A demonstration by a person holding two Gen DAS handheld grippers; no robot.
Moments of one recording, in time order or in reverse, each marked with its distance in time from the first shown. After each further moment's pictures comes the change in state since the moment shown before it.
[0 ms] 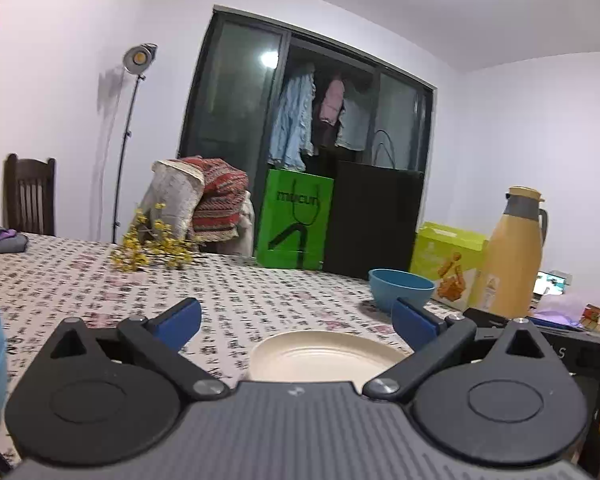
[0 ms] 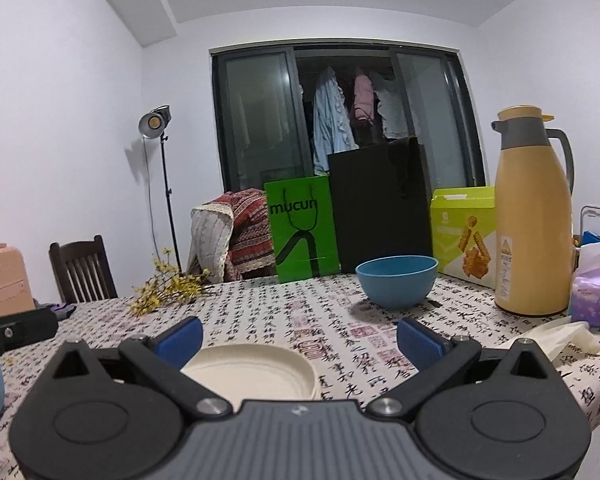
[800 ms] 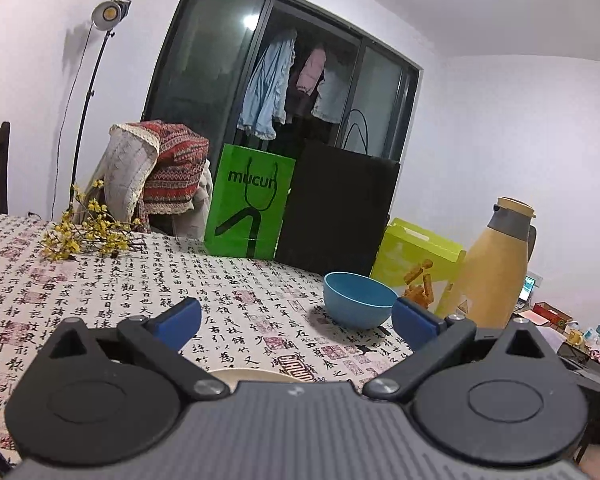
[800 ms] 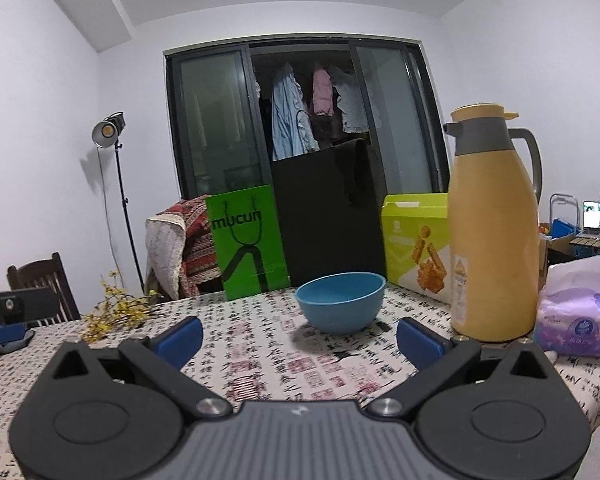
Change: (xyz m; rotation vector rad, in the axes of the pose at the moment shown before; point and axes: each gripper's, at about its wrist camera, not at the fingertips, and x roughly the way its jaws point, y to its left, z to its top) left arm 0.097 -0.037 0.050 -0.070 0.111 -0.094; right arm 0.042 -0.062 0.044 0.050 0.014 -0.108
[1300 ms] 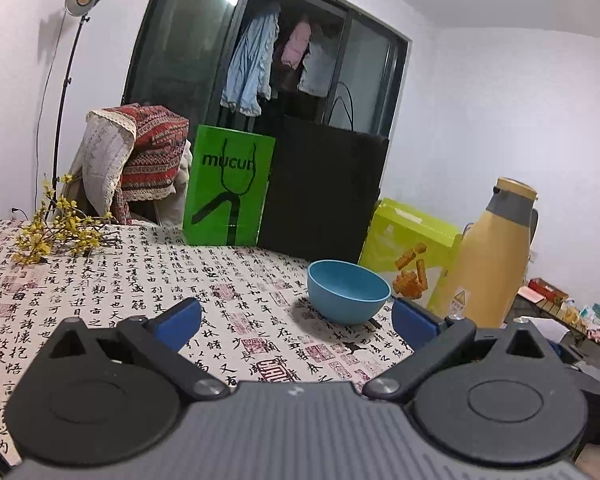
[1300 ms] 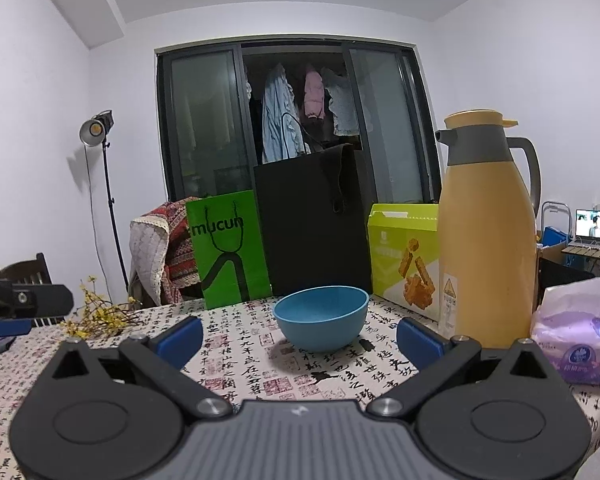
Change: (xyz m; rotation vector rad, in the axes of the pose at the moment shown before) left arm 0.050 -0.025 0.020 0.043 0.087 -0.024; right arm 0.030 -0.015 0.018 -0.019 -0.001 -0.034
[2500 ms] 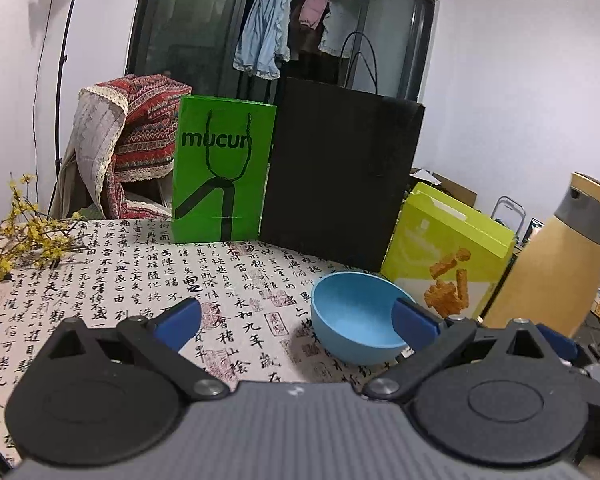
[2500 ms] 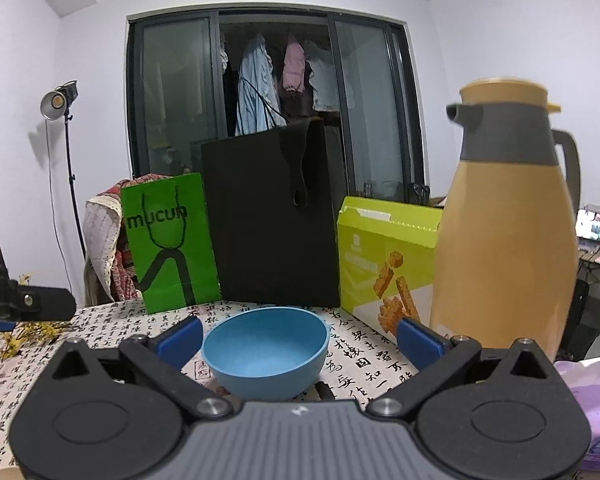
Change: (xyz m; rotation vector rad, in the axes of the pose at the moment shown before) left arm 0.148 -0.034 0.054 -0.006 0.121 0.094; right arm 0.135 -0.045 0.045 -0.016 0.091 -0.082
